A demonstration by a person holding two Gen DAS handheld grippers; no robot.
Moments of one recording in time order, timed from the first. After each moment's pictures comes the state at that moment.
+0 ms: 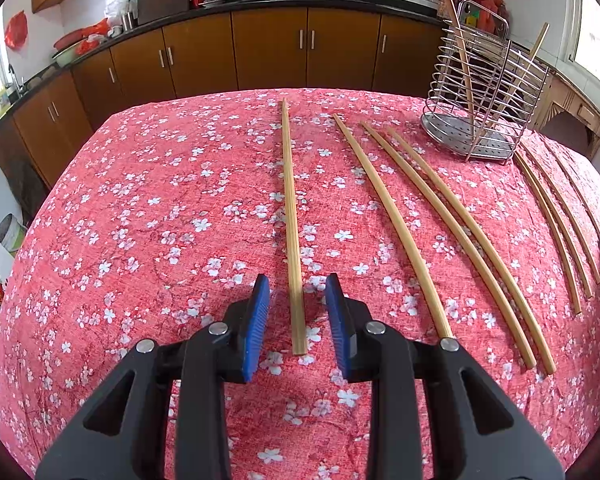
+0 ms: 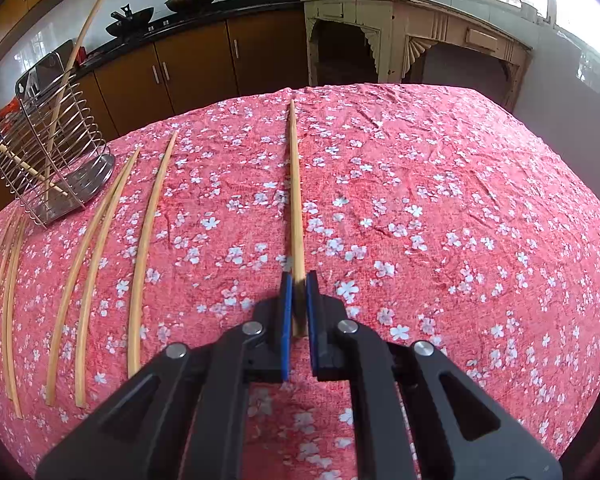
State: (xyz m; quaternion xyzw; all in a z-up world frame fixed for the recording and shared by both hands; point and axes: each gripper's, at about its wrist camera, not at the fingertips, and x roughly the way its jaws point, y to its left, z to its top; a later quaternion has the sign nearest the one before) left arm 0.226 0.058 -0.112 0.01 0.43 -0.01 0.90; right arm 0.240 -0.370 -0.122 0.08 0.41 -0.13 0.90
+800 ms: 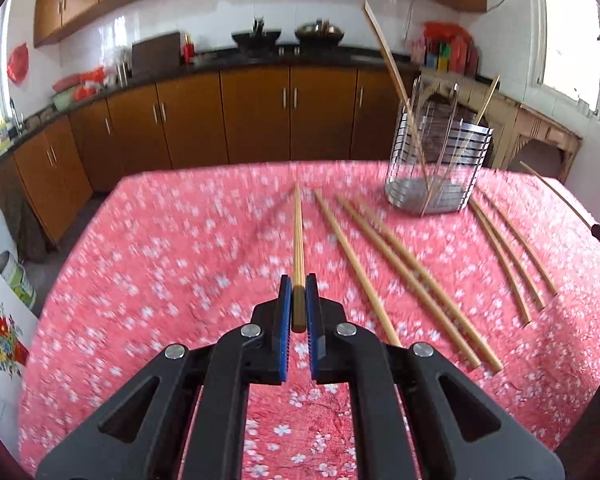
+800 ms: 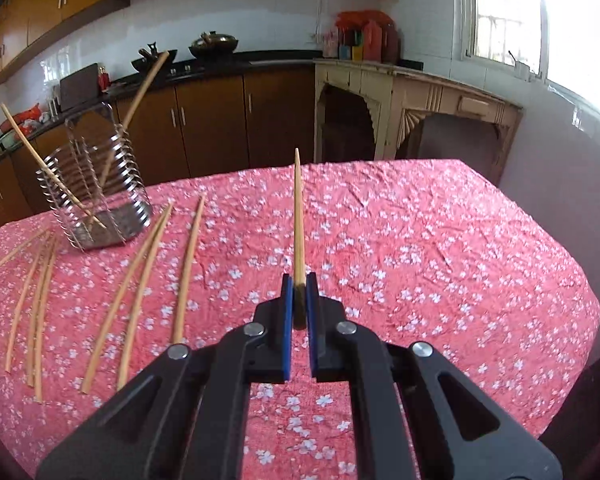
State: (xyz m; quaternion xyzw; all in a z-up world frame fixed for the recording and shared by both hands) left arm 0.179 0.069 -0.044 0.02 0.33 -0.04 0.94; right arm 0.188 -0.352 -0.053 0.03 0.31 -0.12 0.94
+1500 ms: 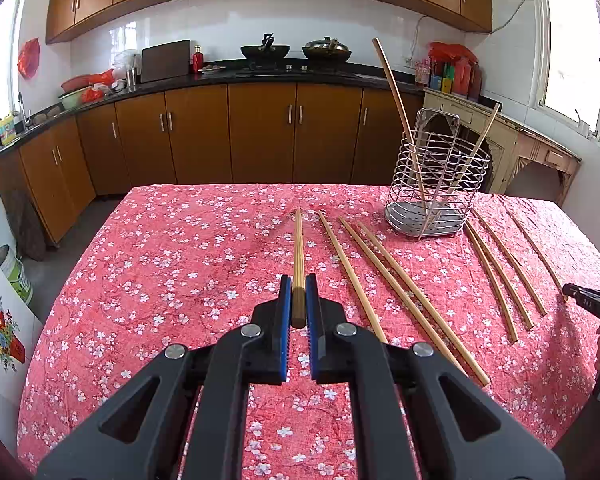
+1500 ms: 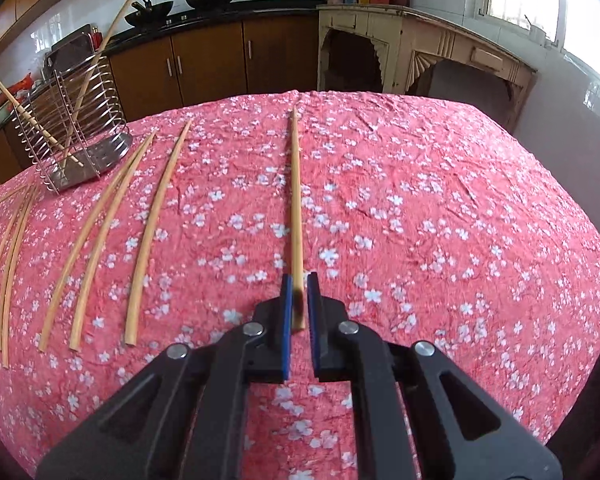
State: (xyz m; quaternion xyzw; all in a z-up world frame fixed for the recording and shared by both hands) left arm 0.173 0.074 -0.033 -0.01 0.31 -0.04 0.95; right arm 0.202 -0.361 -0.119 0.04 0.41 -0.11 0.90
